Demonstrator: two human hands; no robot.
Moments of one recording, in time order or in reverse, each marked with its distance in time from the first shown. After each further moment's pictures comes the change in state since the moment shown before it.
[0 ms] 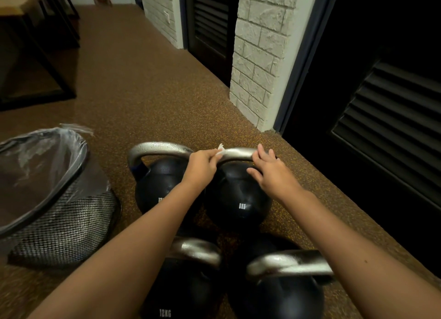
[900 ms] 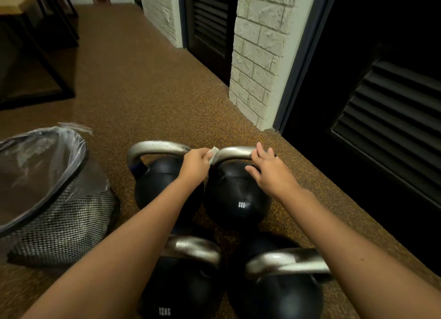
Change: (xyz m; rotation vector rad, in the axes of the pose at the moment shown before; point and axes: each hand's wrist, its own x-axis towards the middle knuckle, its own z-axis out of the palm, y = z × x) left_hand 0.003 -0.004 -0.006 0.014 -0.001 -0.119; right_hand 0.000 -0.003 -0.001 -0.009 0.006 0.004
